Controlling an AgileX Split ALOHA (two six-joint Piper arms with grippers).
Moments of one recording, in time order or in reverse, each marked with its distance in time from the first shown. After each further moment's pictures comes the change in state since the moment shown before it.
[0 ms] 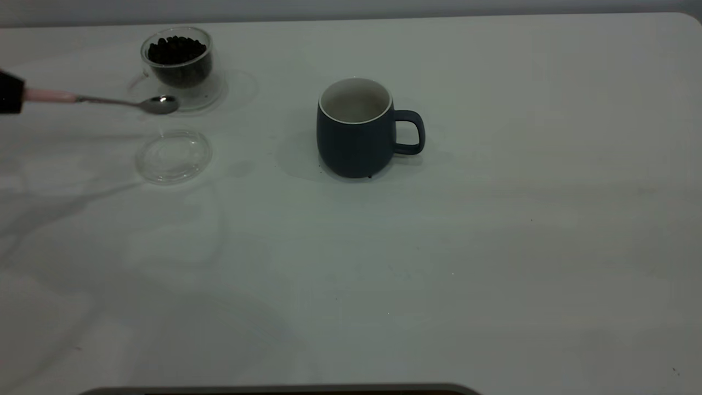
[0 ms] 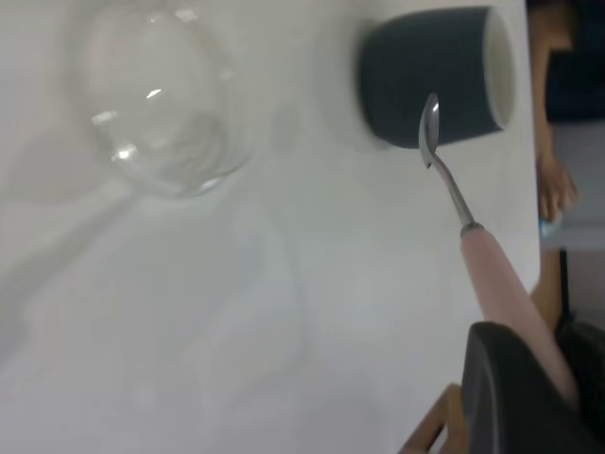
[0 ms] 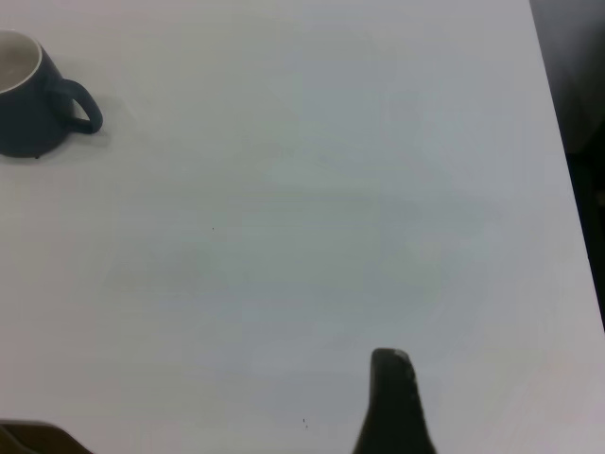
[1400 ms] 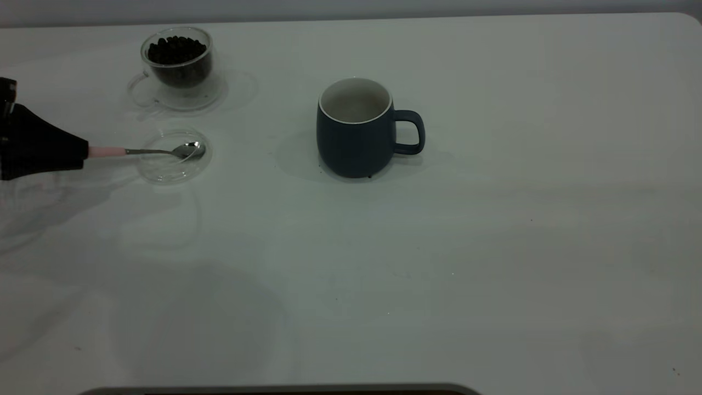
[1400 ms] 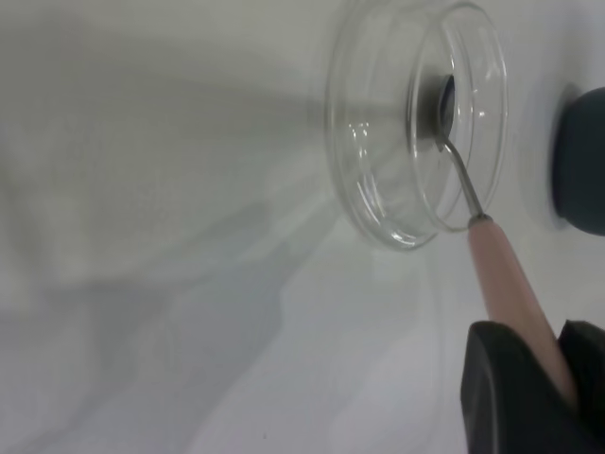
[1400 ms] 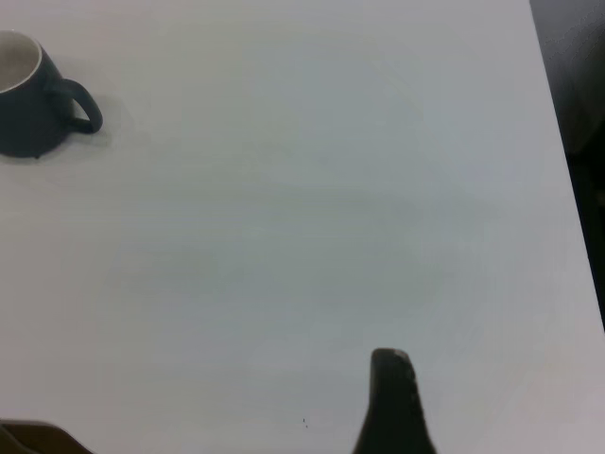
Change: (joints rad) left arm -0.091 0.170 0.042 -0.211 -0.275 0.095; right arm 0.000 0.000 0.000 0.000 0.000 0.000
